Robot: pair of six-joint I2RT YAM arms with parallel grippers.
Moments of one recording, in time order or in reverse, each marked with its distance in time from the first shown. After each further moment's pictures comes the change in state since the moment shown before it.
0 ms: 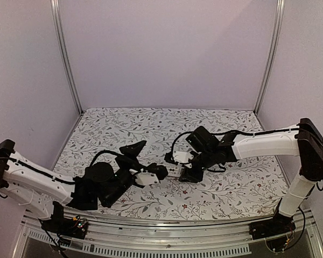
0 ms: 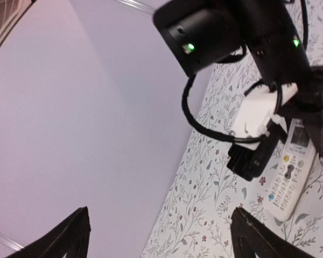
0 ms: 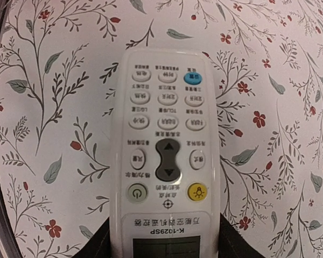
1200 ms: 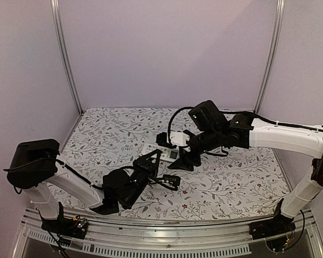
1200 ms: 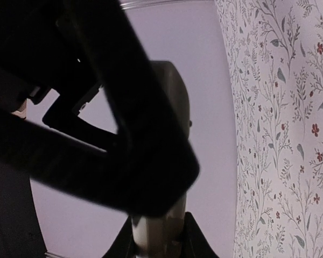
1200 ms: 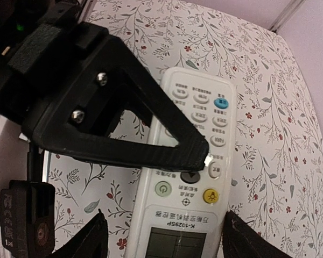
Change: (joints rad) left arm 0.049 0.370 0.051 0.477 -0.008 0.605; right arm 0.051 -0.138 0.200 -0.101 -0.126 -0.159
